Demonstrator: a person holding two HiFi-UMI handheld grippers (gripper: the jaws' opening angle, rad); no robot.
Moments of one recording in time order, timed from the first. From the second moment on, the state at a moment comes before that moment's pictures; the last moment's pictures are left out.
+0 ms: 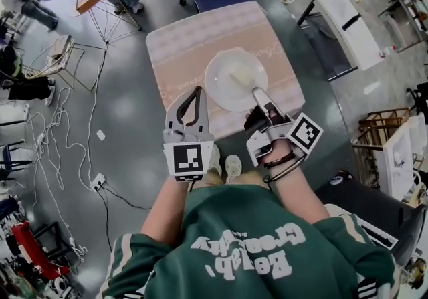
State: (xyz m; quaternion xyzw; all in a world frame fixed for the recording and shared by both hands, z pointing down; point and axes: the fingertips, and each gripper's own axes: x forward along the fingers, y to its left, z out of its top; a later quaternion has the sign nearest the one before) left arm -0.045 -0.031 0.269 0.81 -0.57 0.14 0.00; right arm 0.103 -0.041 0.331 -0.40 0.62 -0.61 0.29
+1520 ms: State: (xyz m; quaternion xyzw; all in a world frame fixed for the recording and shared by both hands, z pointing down) left arm -0.115 -0.086 0.297 0.82 -0.55 0.14 0.01; right arm 0.037 -0.088 0.341 -0.44 0.61 -0.59 0.30
